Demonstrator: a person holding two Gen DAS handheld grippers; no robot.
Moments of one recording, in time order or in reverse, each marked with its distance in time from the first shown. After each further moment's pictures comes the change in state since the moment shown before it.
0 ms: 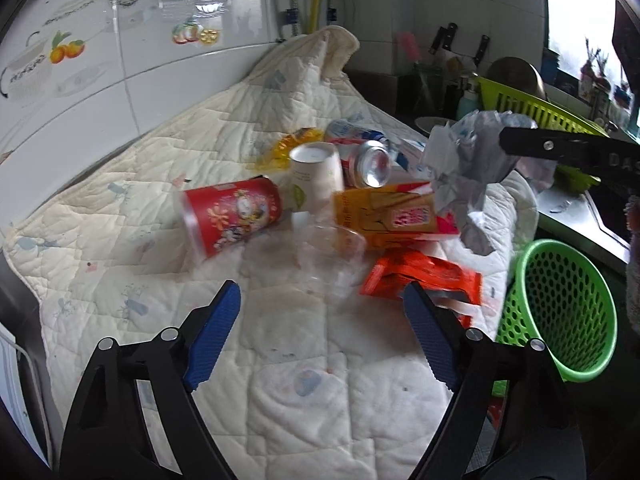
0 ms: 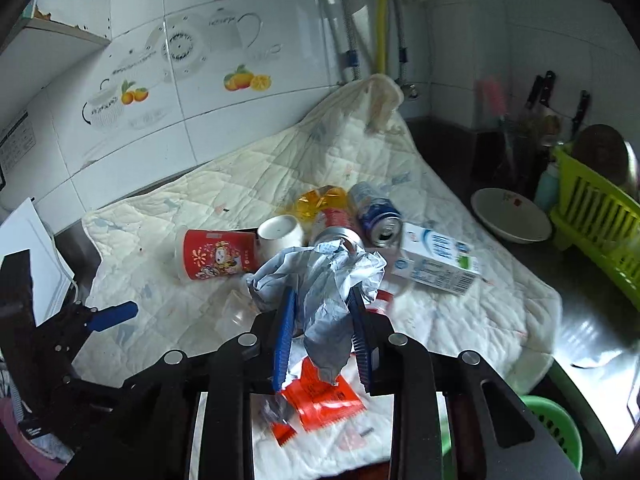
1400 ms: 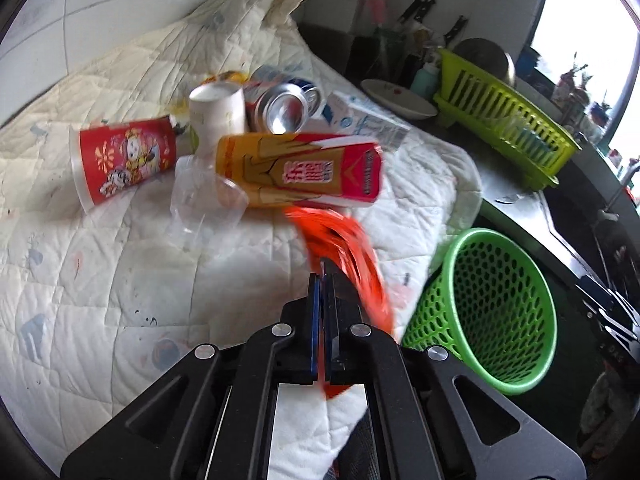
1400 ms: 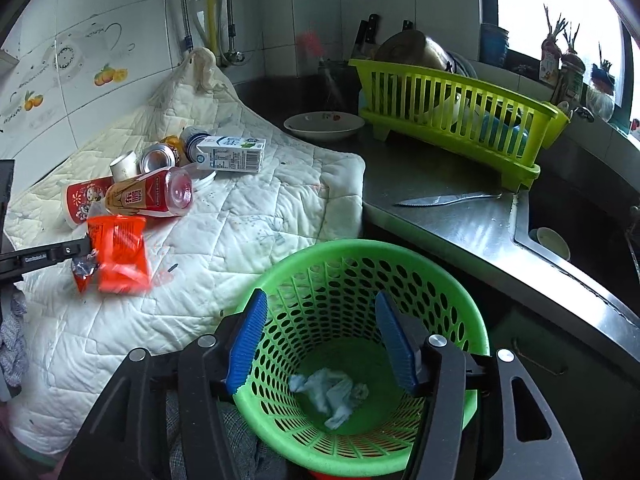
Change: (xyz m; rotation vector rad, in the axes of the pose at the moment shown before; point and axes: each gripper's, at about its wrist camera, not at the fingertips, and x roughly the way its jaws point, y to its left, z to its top) left arm 0.032 -0.054 -0.004 -0.106 0.139 -0.221; right arm -0.099 -0.103 -0.154 0.208 0.046 -0.378
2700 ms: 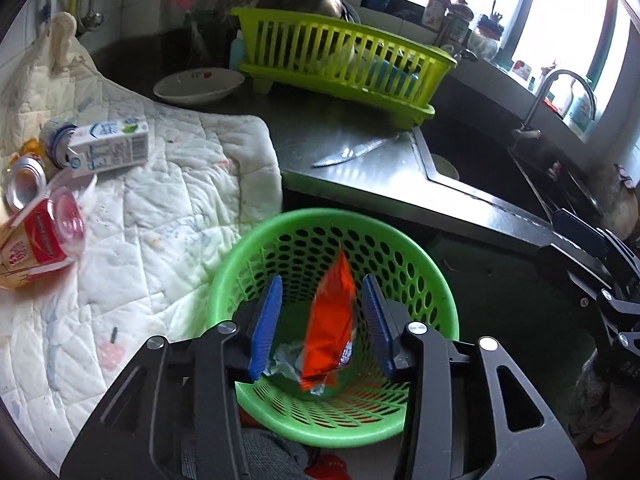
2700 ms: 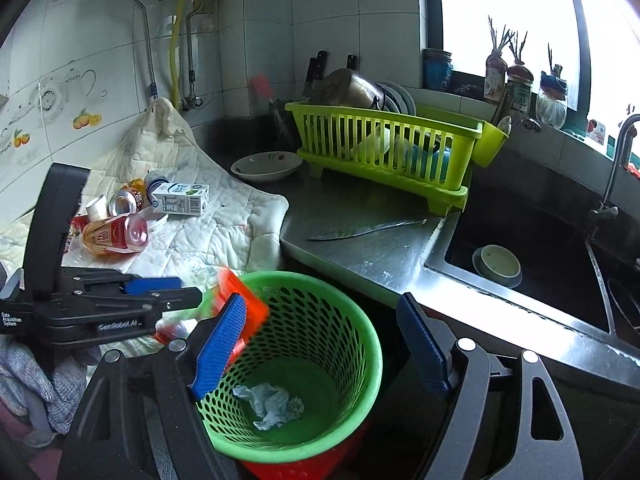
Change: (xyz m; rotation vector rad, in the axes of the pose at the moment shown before) left arm 0.050 -0.215 0.001 0.285 0.082 -0.265; right arm -0.059 -0.095 0.008 0.031 -0.098 -0.073
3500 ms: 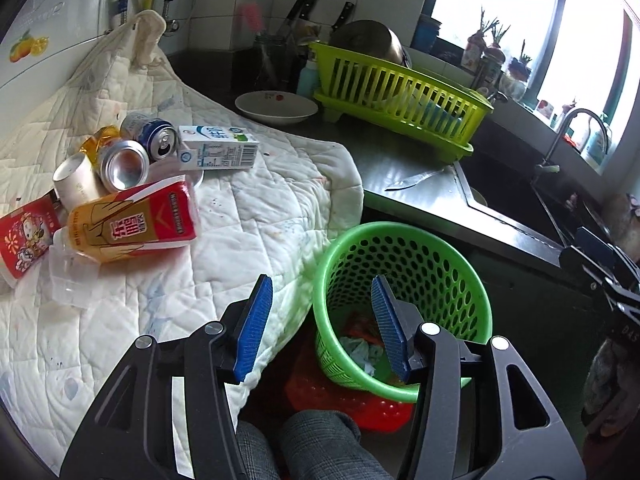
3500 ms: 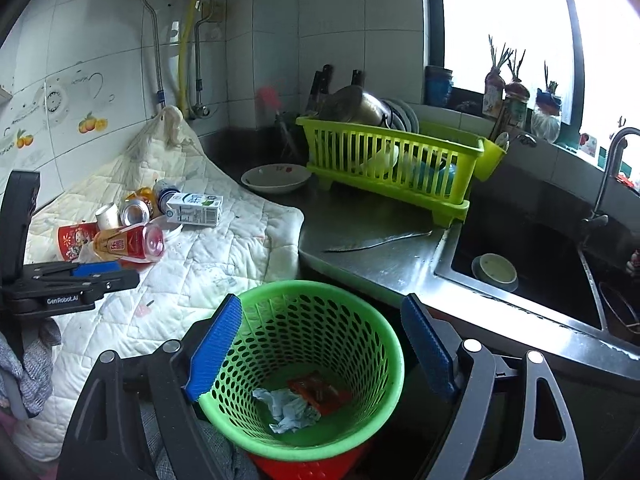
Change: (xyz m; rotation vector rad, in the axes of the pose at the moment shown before) left arm -0.076 0.082 -0.023 -0.078 -0.086 0.084; right arm -0.024 0.045 0.004 0.004 -0.046 -0.053
